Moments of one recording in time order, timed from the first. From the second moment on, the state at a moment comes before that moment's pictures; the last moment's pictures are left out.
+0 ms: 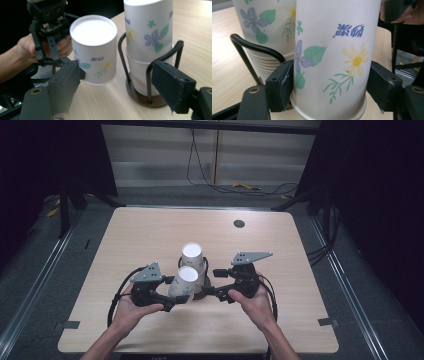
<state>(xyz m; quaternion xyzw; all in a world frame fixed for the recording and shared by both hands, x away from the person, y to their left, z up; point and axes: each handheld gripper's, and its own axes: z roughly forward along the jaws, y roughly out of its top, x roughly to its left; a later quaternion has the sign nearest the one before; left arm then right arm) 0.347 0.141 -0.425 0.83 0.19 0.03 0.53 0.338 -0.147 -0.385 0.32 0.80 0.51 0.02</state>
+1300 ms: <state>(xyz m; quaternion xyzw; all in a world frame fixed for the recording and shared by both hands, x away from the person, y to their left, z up) 0.355 0.119 -0.420 0.91 0.14 0.04 0.39 0.342 -0.129 -0.393 0.28 0.88 0.39 -0.01</state>
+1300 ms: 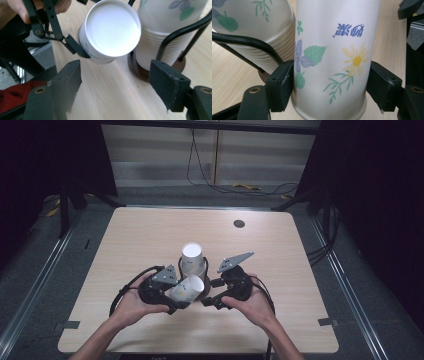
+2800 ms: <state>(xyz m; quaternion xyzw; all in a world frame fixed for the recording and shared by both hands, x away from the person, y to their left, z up) 0.337 0.084 -0.436 0.96 0.05 0.05 0.28 0.352 -0.110 -0.415 0.27 0.93 0.24 -0.10</state>
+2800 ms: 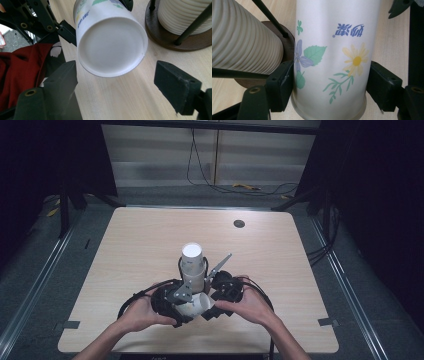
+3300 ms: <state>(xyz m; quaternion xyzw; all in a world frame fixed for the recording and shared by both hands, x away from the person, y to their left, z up) 0.326 0.071 -0.441 0.96 0.03 0.05 0.26 0.359 -0.101 -0.423 0.25 0.93 0.22 -0.17</state>
